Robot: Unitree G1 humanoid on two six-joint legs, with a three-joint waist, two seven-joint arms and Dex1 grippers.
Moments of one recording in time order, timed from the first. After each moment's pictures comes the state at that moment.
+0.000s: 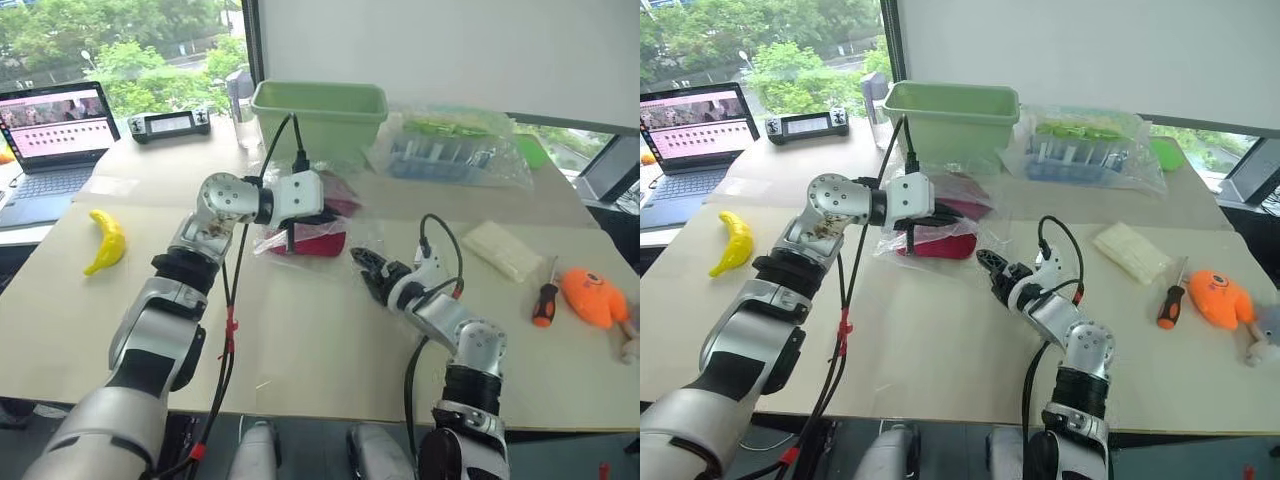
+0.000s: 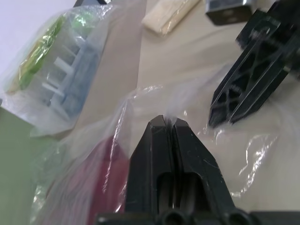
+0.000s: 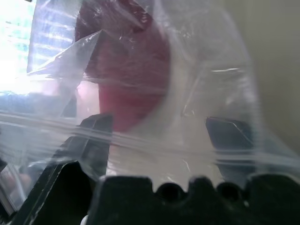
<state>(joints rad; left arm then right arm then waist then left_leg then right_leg) -1.09 0.38 -0.26 0.74 0.05 -0.28 -1.14 -0.51 0.11 -0.45 0.05 1.04 0.98 -0.23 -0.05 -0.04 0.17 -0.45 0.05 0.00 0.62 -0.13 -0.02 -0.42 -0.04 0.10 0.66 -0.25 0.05</state>
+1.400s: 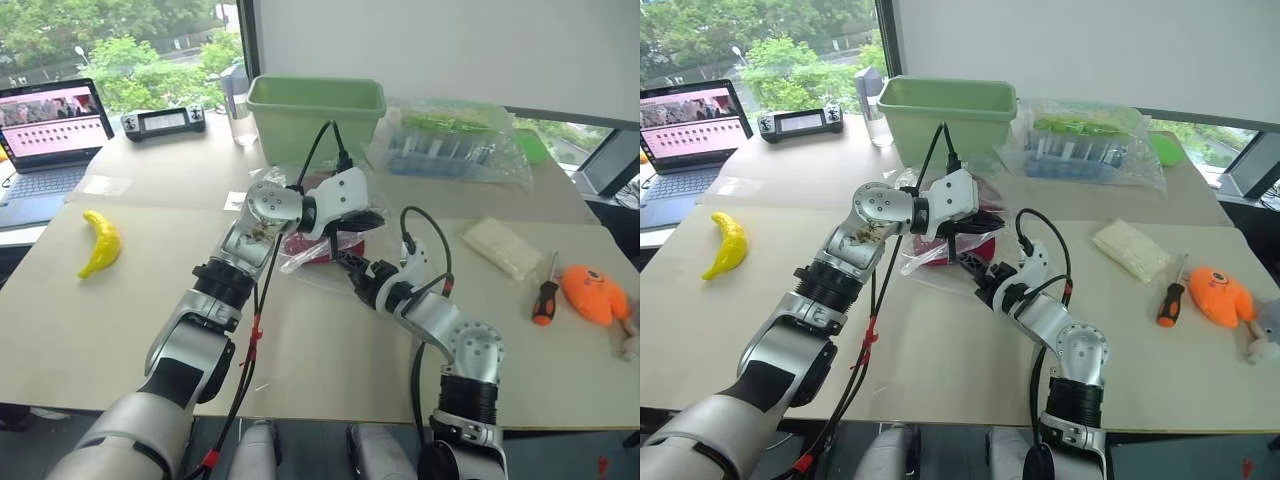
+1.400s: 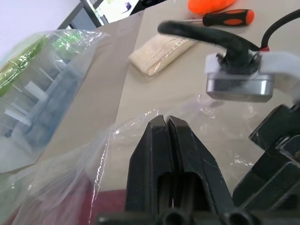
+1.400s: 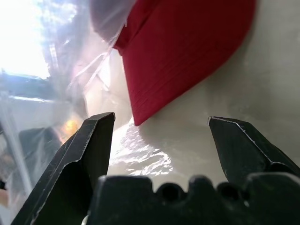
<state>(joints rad) -1.04 0.25 -0.27 0.51 0.04 0.03 -1.07 -0.44 0.11 -0.33 -0.04 1.19 0.99 -0.36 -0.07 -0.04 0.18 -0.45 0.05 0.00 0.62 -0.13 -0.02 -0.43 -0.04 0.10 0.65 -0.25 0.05</state>
